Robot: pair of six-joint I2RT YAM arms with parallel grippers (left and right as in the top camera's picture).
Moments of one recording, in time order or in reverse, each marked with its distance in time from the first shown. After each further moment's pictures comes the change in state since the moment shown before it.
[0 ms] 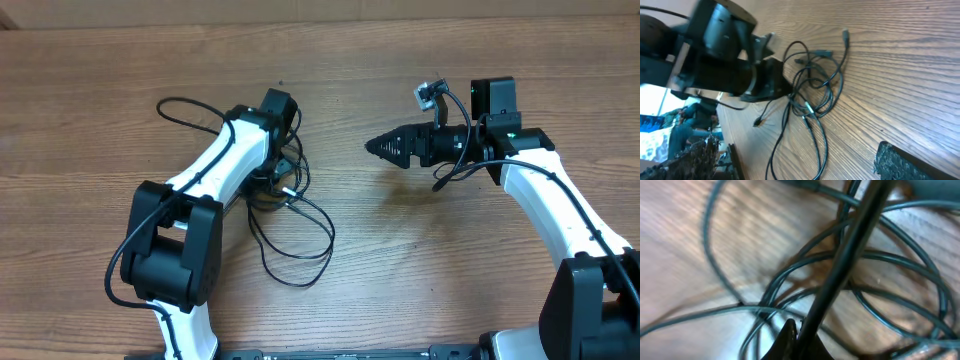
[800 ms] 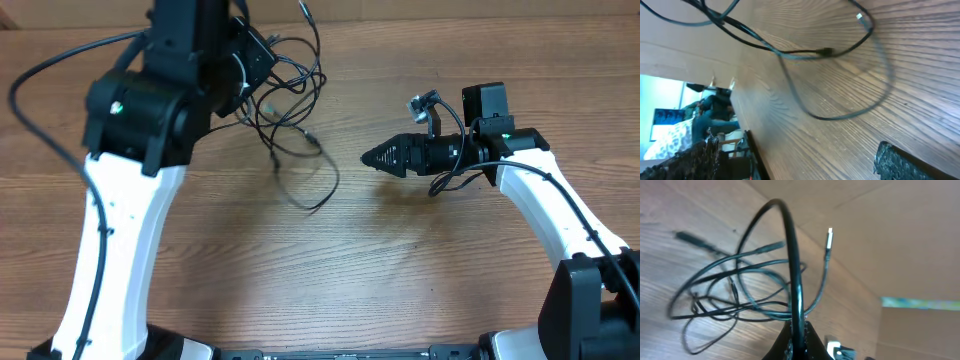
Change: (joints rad) left arm 0.007 -0.367 0.700 -0.154 0.216 -0.071; right arm 0.026 0.000 0.000 -0.122 -0.040 0.000
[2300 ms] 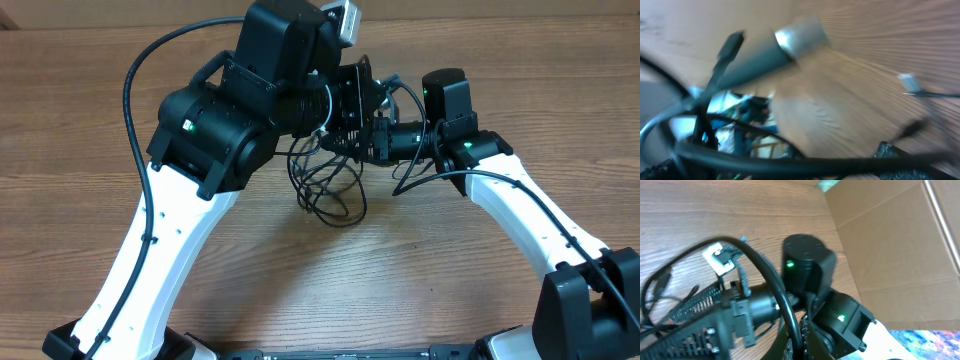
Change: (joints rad) left arm -0.251 0.032 0.003 0.093 0.368 0.375; right arm 0.182 -0.003 0.007 0.360 -0.020 0.482
